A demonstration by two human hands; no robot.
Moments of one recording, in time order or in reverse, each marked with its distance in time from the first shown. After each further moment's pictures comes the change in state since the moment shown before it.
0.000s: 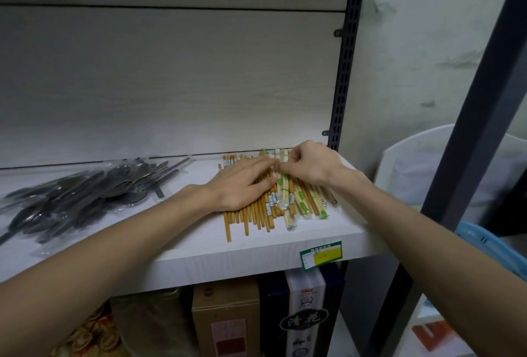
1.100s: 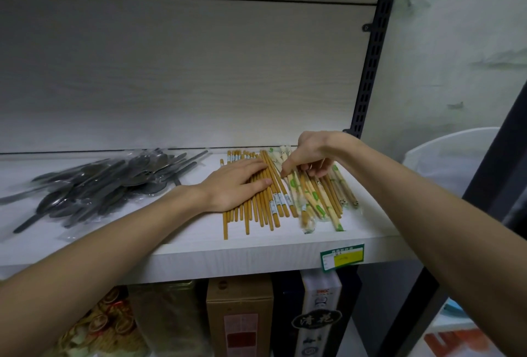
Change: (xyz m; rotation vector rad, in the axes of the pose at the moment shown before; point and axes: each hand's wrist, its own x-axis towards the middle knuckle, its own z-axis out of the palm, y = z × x) left_hand -0.028 -0.033 -0.003 -0.069 -0.050 -0.124; right_hand 0.037 -0.042 -0.014 0.010 -0.515 0.131
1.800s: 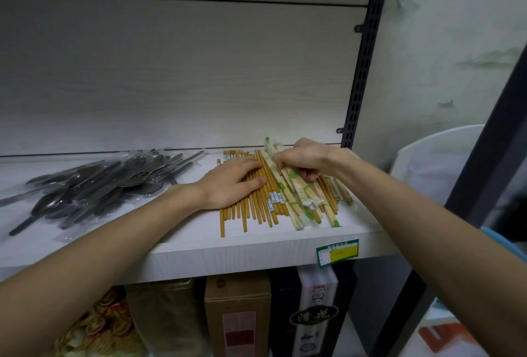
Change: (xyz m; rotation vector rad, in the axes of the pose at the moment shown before) left_hand 0.002 -0.002 -0.001 -0.030 0.026 0.023; right_hand -0.007 0.009 0.023 0.312 0.028 -0.068
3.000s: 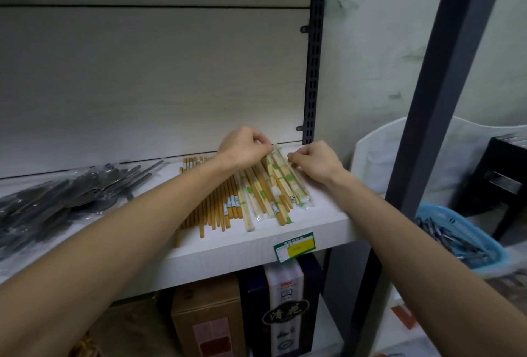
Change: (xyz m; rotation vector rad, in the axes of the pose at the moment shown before) left_hand 0.089 0.089 -0.005 -0.328 0.232 -0.167; right_hand -0.018 0.098 -0.026 0.092 0.567 -0.058
